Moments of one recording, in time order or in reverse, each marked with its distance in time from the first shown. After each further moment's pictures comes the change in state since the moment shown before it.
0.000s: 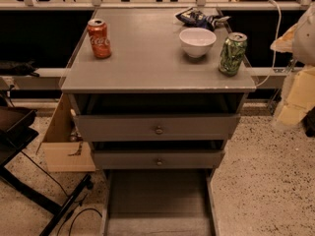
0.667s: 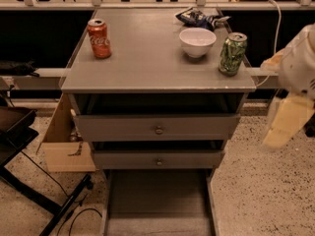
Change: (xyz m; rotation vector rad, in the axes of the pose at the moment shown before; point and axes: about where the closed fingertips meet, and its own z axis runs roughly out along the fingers) arm -0.003 0.026 0.031 0.004 -0.012 -0.001
